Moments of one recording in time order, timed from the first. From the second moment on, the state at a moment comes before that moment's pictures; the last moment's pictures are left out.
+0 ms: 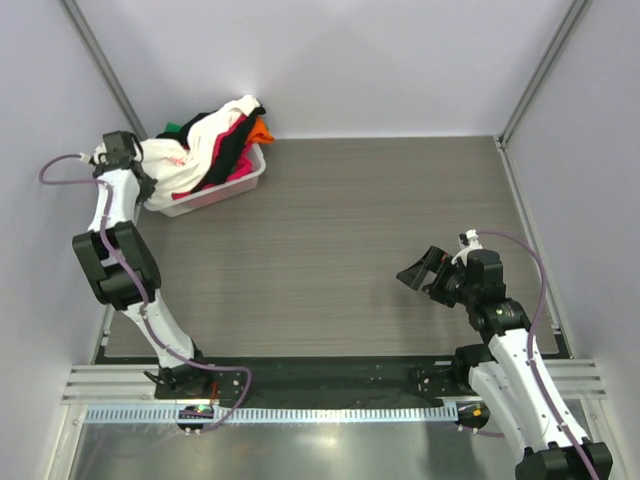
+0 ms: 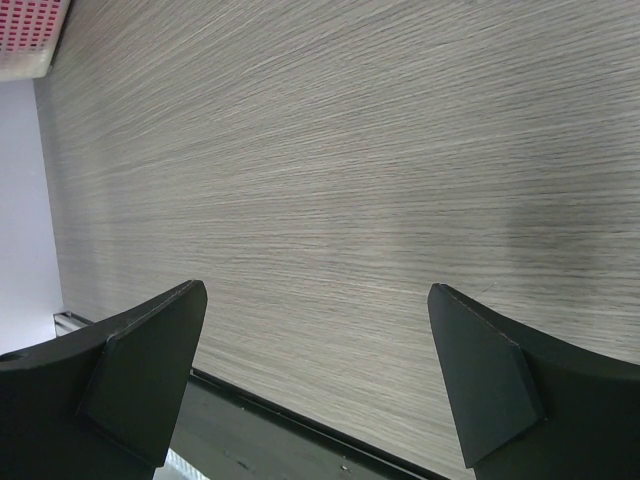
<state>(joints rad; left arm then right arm) 0.32 1.90 1.63 -0.64 -0.26 -0.57 0.11 0.60 0.43 -0.47 -0.37 0.65</state>
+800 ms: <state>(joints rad) -0.27 1.50 2.14 -0.64 -0.14 -0.81 0.11 0.47 0.73 -0.63 -0.32 0.65</state>
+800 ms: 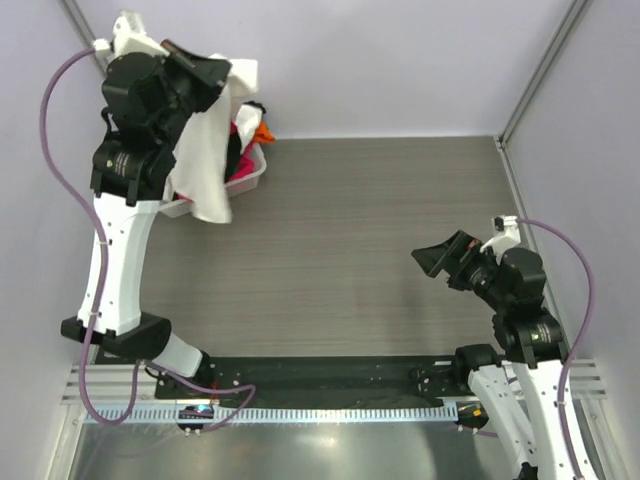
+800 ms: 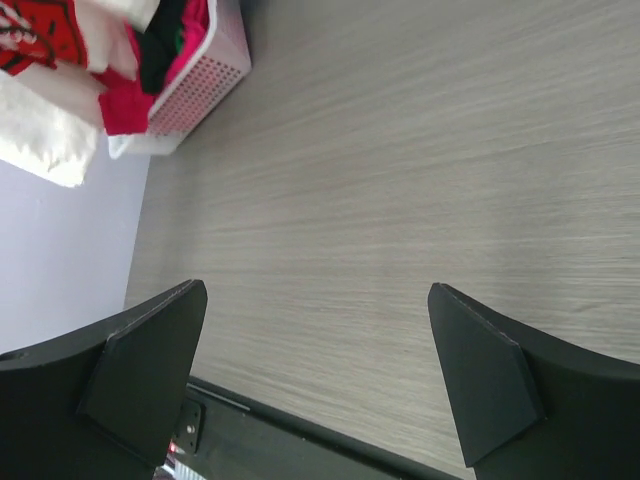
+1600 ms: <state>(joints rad) -0.86 2.08 2.26 -0.85 0.07 -0.76 0.11 0.38 1.00 -0.92 -0.02 0.65</state>
